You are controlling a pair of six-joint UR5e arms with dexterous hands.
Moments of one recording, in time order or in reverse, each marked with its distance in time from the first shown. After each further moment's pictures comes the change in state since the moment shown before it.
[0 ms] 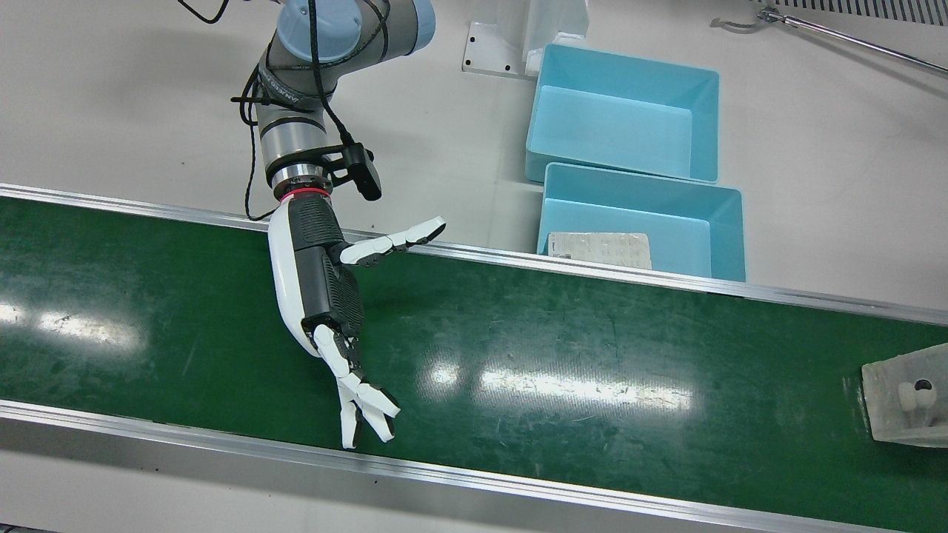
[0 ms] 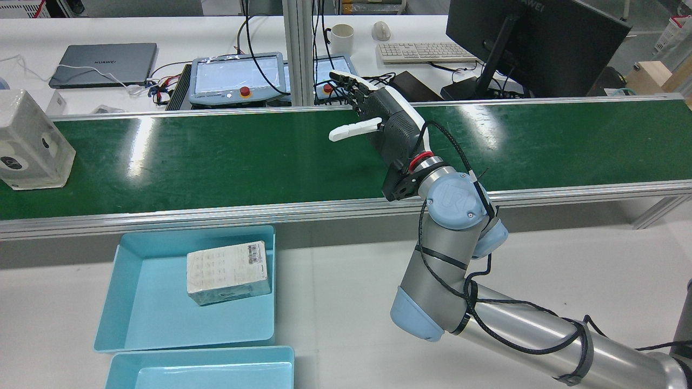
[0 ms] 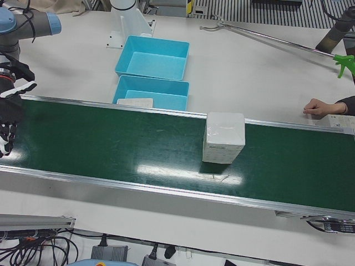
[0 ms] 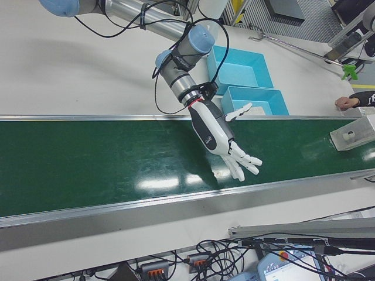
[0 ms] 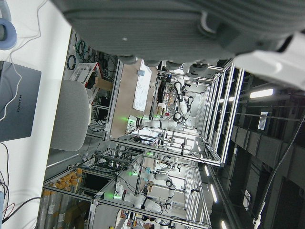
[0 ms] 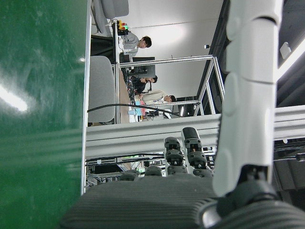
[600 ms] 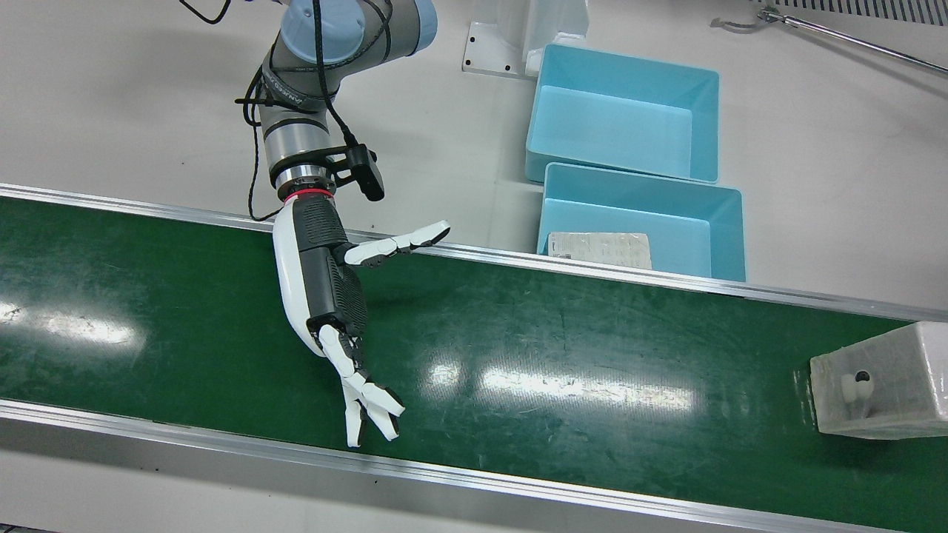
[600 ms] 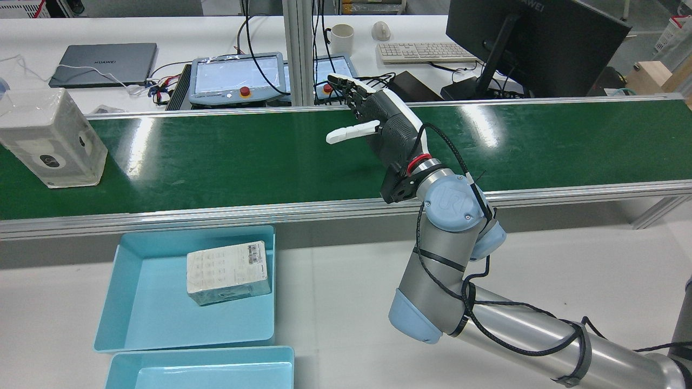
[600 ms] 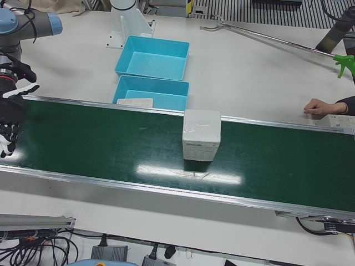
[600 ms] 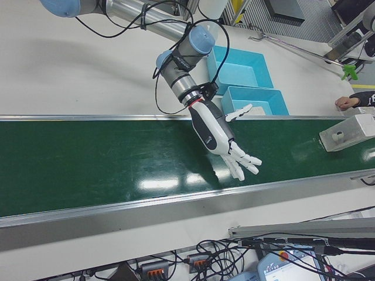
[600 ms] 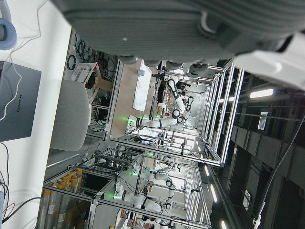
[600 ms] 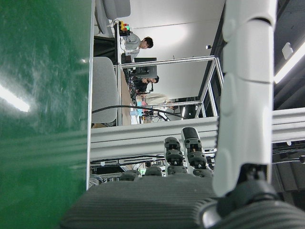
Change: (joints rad) left arm 0.000 0.000 0.000 0.000 0.000 0.000; right arm -0.007 0.002 -0.006 0.000 0.001 -0.001
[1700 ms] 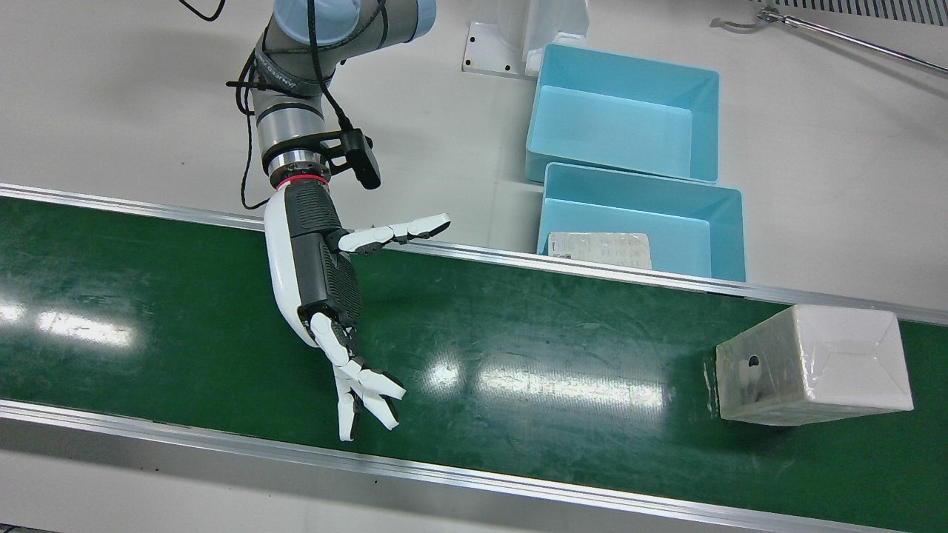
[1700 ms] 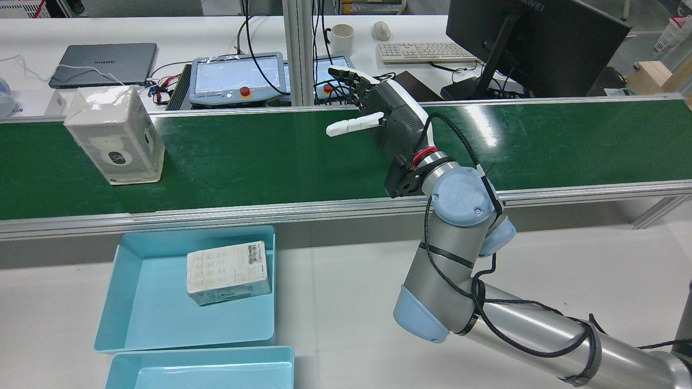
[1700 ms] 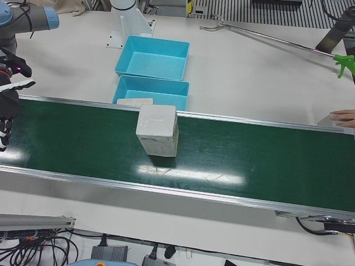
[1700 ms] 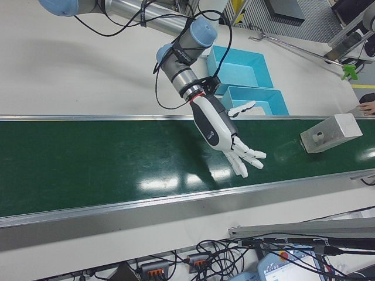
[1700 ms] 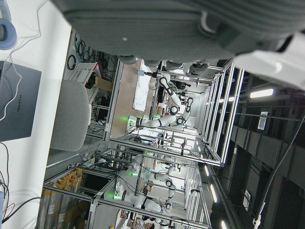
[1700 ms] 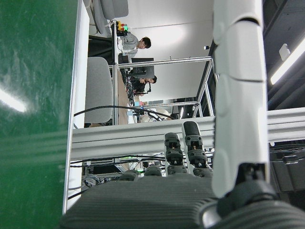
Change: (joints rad) left arm 0.000 0.000 0.000 0.000 0.000 0.000; right arm 0.015 -0.004 0.061 -0.055 -0.010 -0.001
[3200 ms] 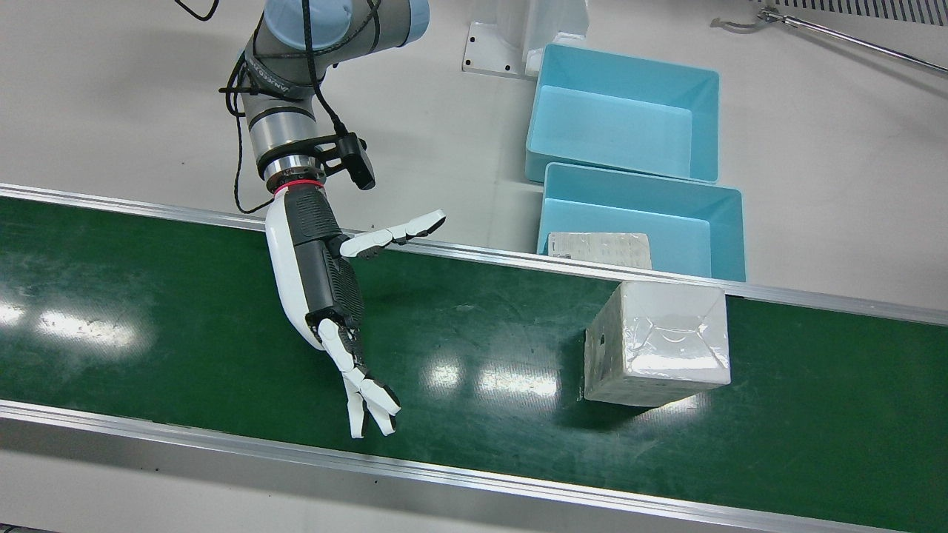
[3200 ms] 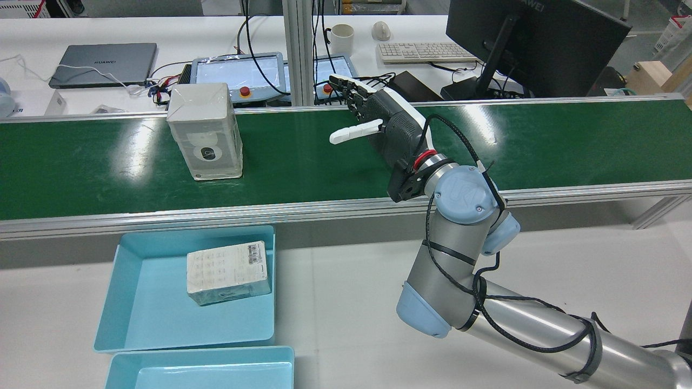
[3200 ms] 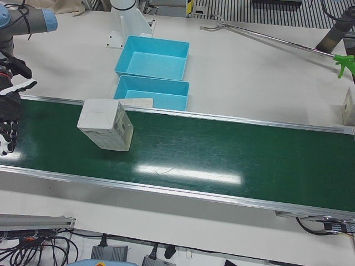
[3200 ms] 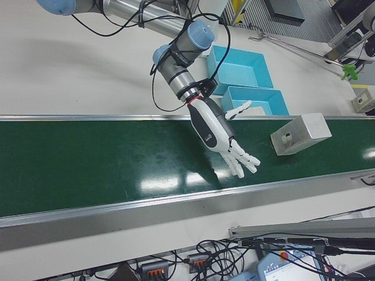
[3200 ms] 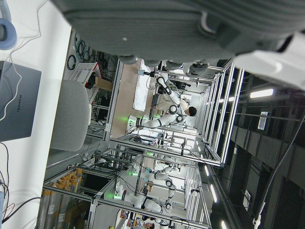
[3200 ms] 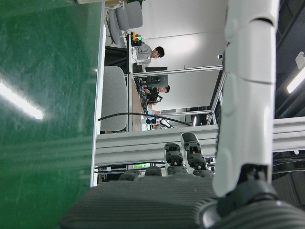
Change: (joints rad) left arm 0.000 0.000 0.000 0.000 0.000 0.000; right arm 0.009 -0.009 -0.020 0.004 -0.076 0.009
